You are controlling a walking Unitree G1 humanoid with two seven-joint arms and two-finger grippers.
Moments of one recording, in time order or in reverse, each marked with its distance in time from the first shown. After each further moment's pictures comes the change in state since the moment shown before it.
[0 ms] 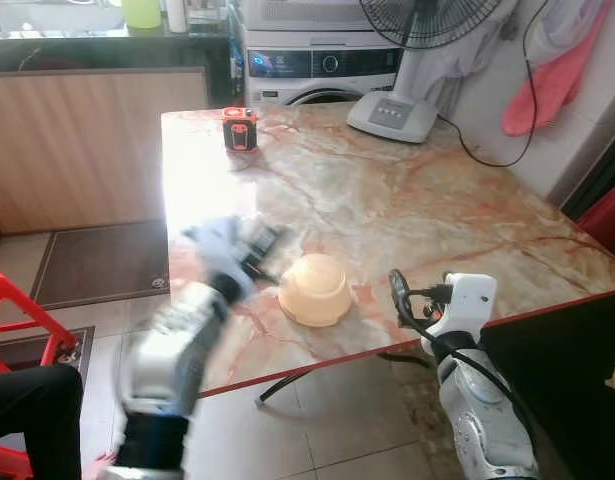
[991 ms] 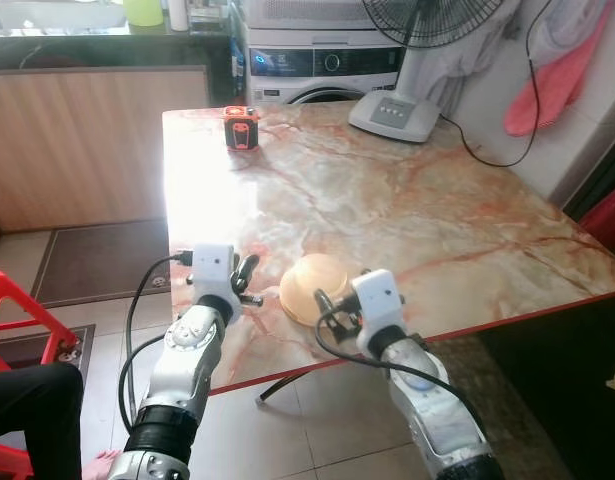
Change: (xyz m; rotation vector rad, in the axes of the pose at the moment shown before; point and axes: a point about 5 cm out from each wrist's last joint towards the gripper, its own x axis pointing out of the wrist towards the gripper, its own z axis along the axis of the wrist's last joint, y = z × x) left arm 0.005 0.022 -0.061 0.130 0.147 0.190; right arm 0.013 0.074 -0.009 -0.269 0.090 0.320
